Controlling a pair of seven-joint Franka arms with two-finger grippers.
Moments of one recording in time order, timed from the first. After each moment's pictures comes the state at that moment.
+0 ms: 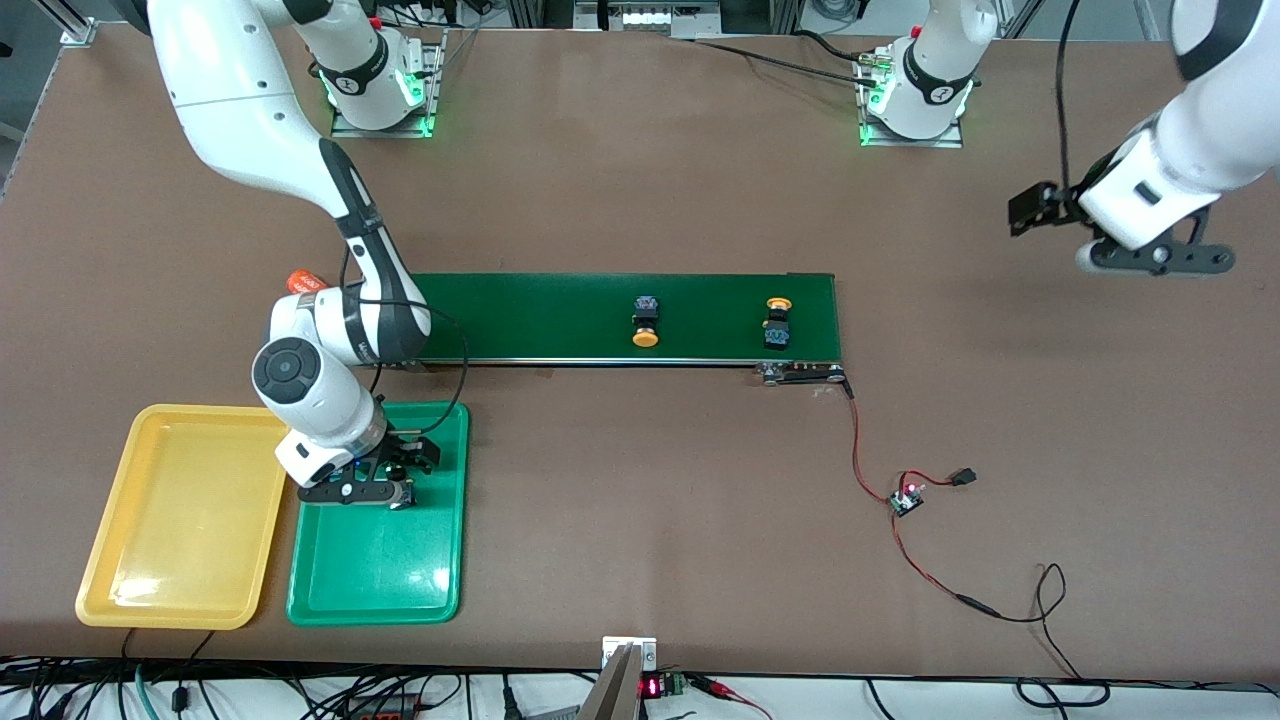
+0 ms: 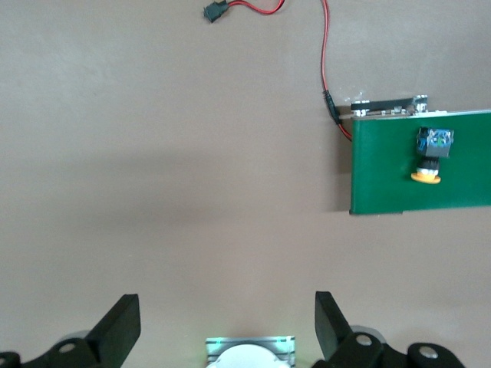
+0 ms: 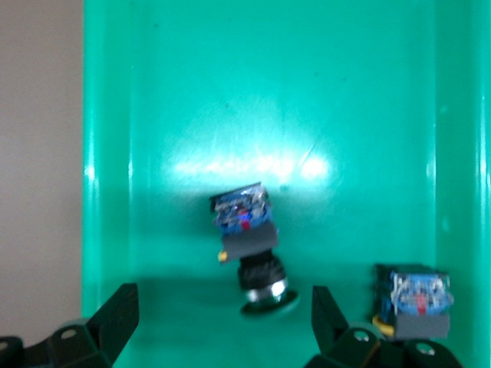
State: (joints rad) left arm -0.01 -0.06 -0.07 -1.75 0.02 1.51 -0.02; right arm 0.33 0.71 -0.12 -1.59 0.03 2.45 0.19
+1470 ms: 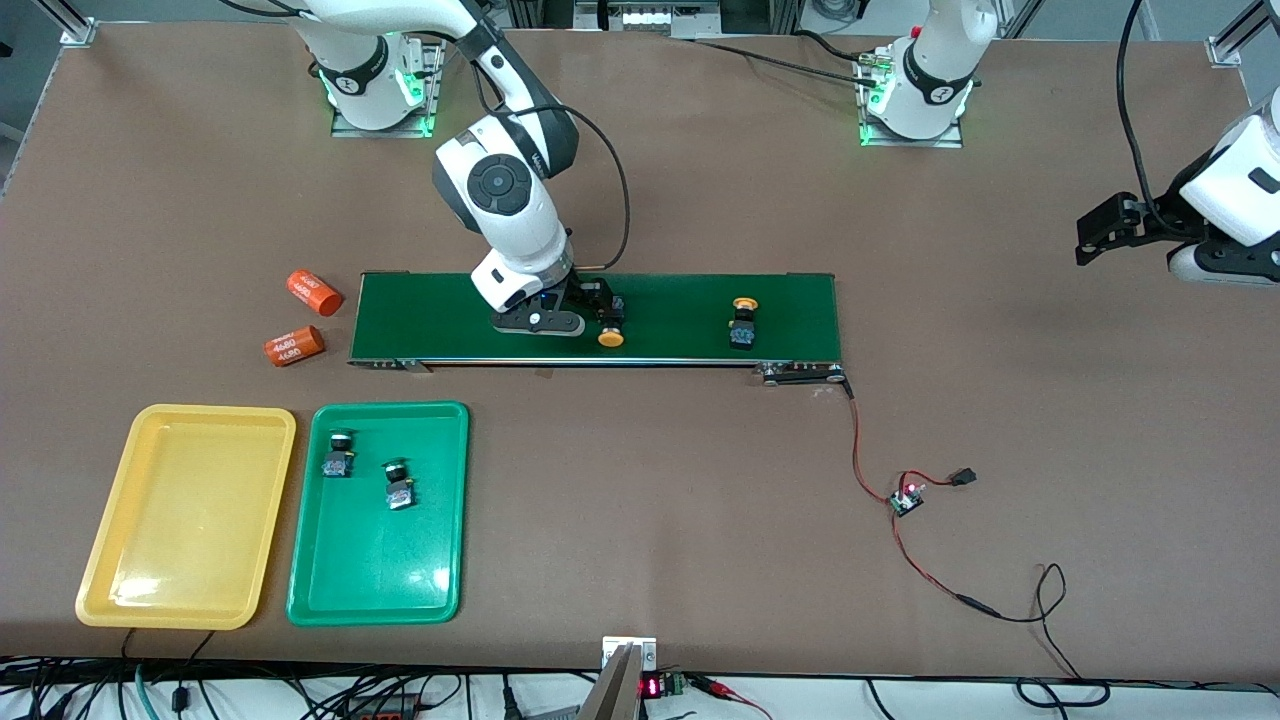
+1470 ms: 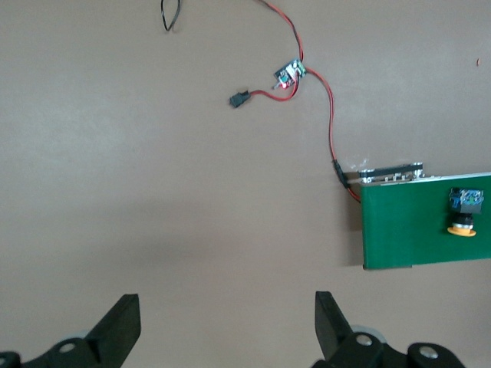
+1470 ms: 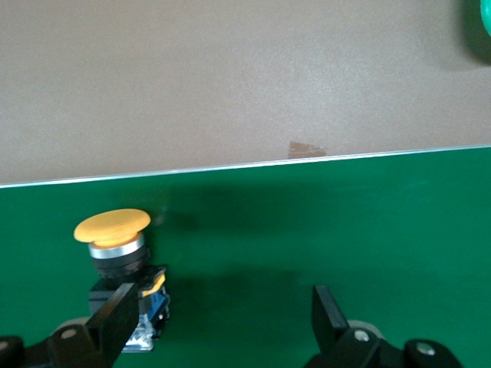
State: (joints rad) left arm 0.00 0.00 -0.02 -1.63 0.03 1.59 0.05; right arm 0.63 0.43 0.06 -1.94 0.04 2.45 0.74
